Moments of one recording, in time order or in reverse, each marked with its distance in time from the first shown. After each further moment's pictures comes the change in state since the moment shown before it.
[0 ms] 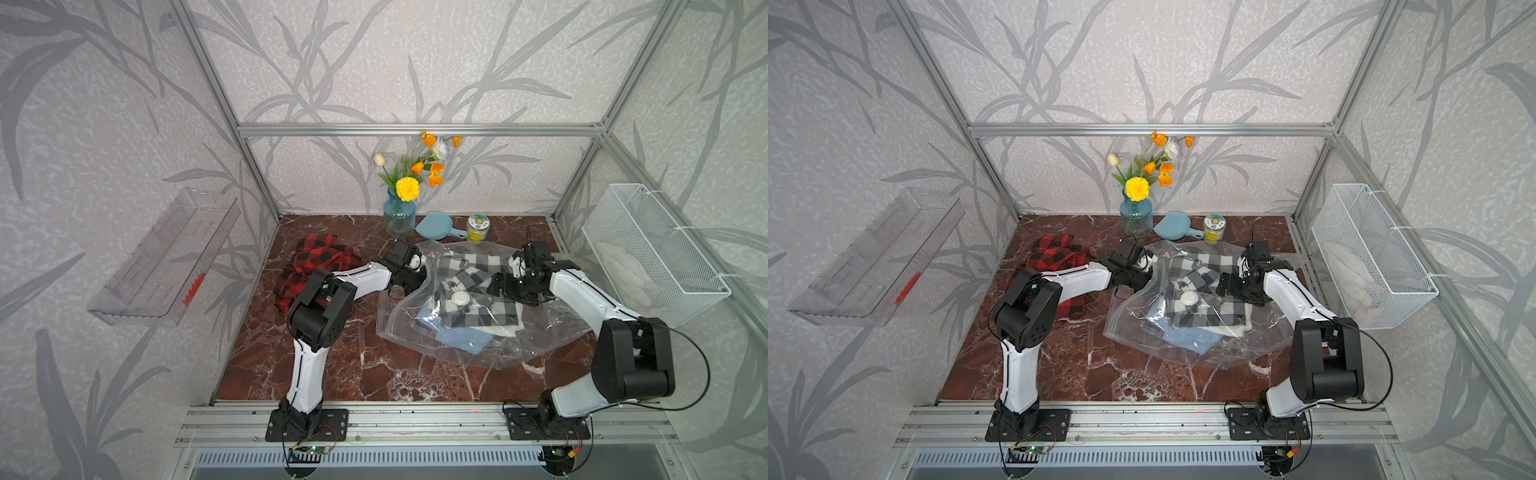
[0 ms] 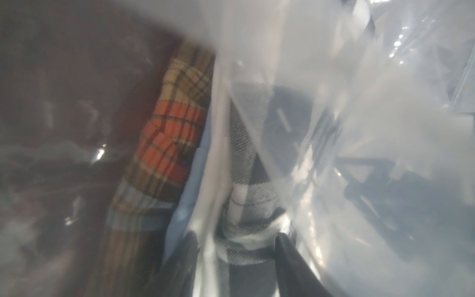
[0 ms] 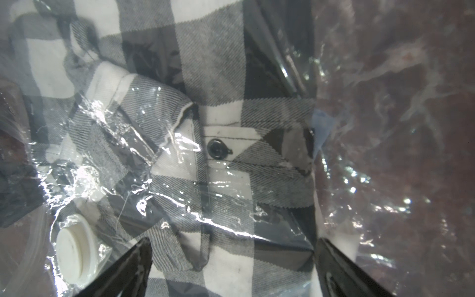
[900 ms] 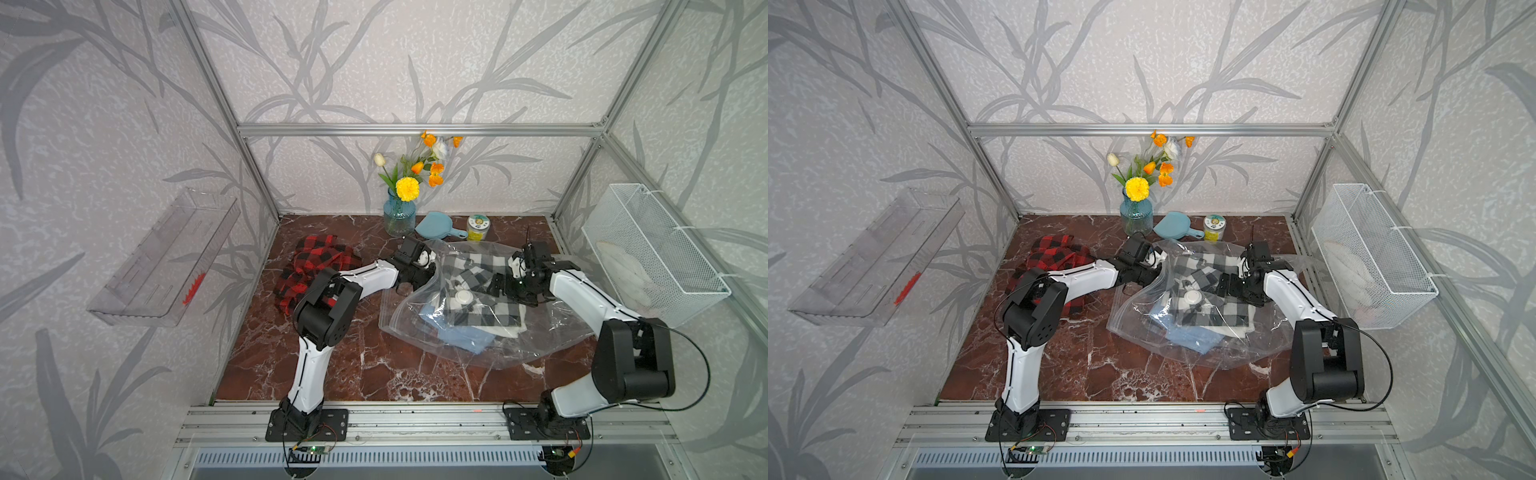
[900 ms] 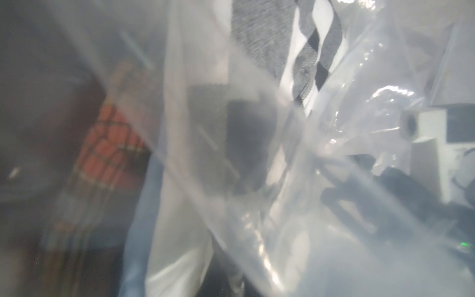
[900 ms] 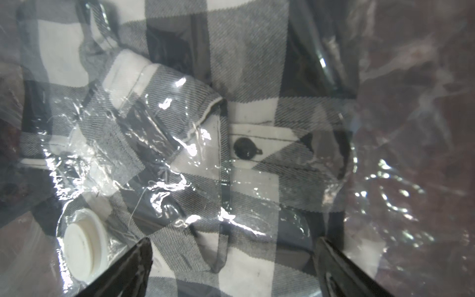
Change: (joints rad) left arm -0.037 0.045 0.089 0.010 0.020 -0.023; right arm 0.000 -0.002 -0.007 0.006 -0.020 -0.006
